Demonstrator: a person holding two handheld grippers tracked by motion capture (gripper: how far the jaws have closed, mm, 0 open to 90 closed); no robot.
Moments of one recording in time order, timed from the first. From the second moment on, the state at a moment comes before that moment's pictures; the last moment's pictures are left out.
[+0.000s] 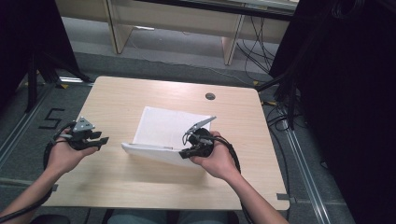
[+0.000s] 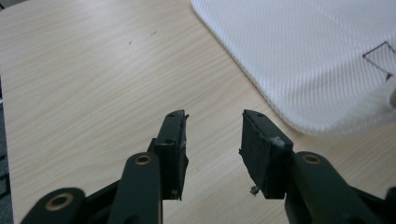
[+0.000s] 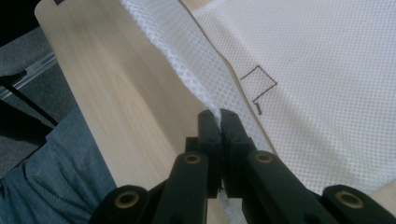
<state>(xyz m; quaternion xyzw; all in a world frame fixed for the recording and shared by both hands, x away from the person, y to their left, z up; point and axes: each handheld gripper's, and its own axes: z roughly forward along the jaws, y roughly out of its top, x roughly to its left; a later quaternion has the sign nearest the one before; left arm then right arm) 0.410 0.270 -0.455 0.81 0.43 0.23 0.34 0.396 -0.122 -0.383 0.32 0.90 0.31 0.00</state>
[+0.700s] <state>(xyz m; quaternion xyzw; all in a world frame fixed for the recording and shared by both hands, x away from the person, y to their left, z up) 0.407 0.215 -0.447 0.80 0.40 0.19 0.41 0.381 -0.130 -0.423 0.30 0.92 0.26 -0.03</state>
